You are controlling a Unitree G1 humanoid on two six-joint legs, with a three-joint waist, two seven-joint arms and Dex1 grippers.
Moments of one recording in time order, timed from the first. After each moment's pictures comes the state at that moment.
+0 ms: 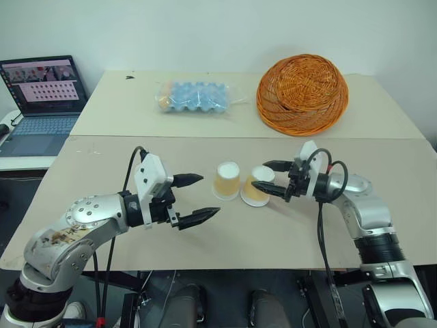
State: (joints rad) left arm -0.24 0.75 0.06 -0.66 -0.79 0.75 -0.69; right arm -0.52 -0.56 0.03 0.14 0.34 0.33 1.02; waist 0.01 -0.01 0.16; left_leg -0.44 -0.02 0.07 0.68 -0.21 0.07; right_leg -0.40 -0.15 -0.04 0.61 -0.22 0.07
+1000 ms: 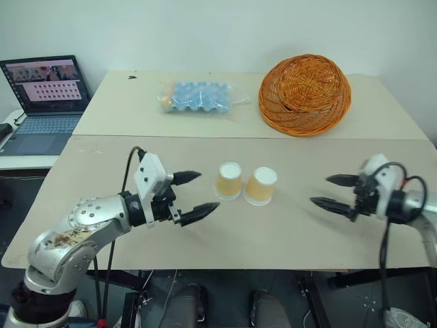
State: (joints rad) left arm -0.23 0.62 0.08 -0.67 -0.70 0.73 -0.46; right arm -0.14 -0.96 -0.34 -0.18 0.48 0.54 1.06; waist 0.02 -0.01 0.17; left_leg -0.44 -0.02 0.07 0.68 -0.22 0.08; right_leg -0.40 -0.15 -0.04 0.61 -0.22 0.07
